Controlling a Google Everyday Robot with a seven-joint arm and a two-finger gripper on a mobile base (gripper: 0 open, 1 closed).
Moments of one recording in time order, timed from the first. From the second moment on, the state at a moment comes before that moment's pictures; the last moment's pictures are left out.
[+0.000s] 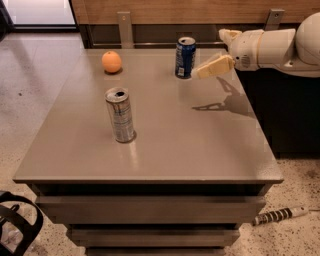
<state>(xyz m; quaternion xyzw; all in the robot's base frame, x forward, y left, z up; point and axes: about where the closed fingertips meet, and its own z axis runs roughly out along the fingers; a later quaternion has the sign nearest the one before) 0.703 -0.146 0.936 -0.44 0.68 0.19 0.56</state>
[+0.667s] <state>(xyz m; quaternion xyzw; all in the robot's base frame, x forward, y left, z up) 0.724 -0.147 0.925 -0.43 0.67 0.21 0.56</state>
